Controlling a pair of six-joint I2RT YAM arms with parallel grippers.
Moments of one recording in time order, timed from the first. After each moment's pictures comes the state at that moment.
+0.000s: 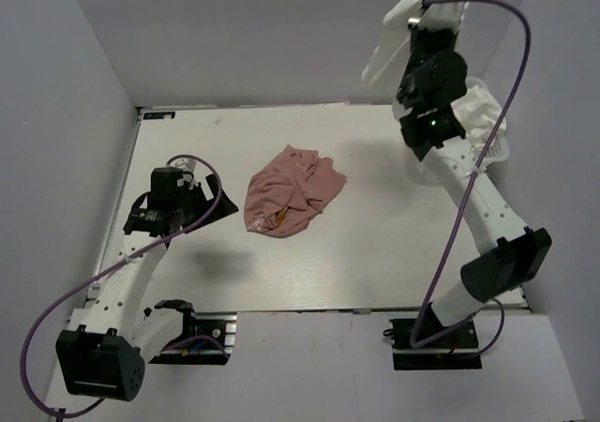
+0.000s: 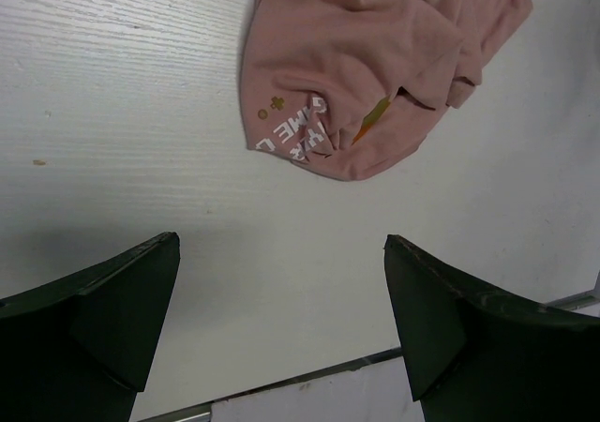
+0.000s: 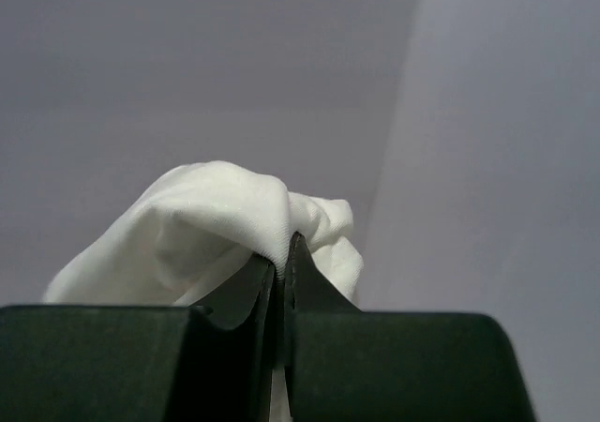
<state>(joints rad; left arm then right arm) -0.11 0.98 0.82 -0.63 0.25 -0.50 0.48 1.54 1.69 0.42 0.73 -0.51</state>
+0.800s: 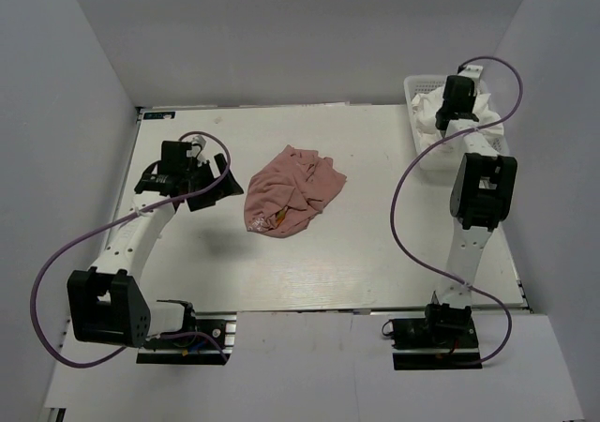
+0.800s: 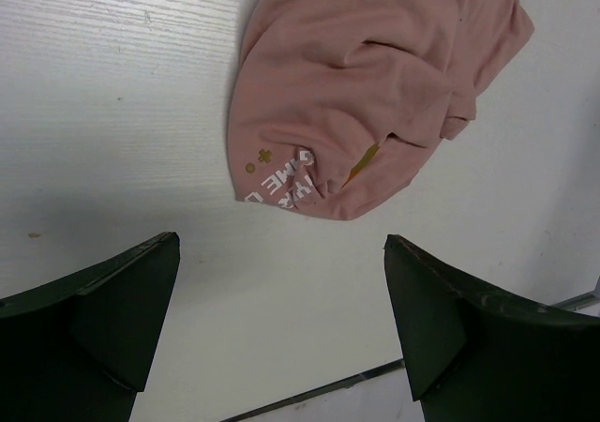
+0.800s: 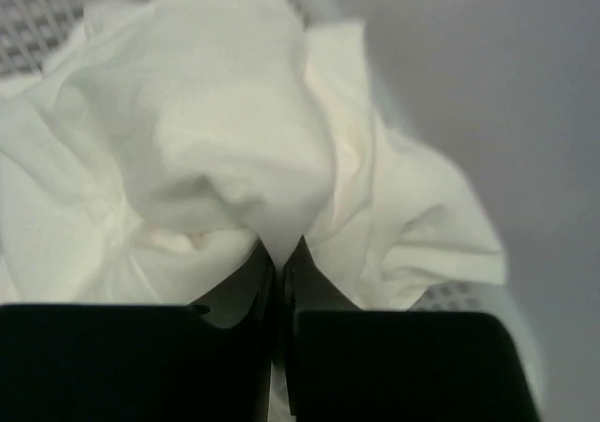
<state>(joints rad) -0.11 1.27 1.01 -0.61 0.28 -0.45 -0.07 2.16 1.80 -0.01 0.52 -0.09</state>
